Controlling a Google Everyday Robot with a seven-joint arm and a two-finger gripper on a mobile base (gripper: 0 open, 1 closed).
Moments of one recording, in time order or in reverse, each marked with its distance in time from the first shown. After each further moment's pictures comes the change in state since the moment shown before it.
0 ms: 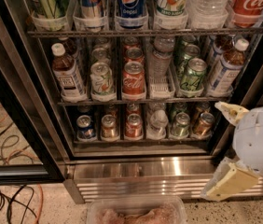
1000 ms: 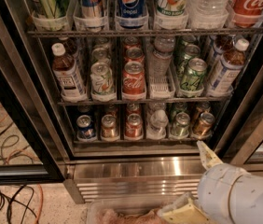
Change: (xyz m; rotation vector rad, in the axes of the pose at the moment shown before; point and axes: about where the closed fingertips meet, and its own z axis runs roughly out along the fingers) arm 0.006 0.060 0.084 0.101 -0.177 0.268
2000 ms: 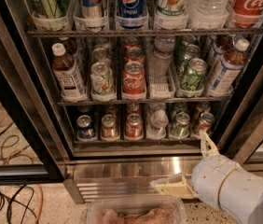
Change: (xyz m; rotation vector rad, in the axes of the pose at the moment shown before) arm -0.008 -0.038 0.039 0.151 -0.193 0.145
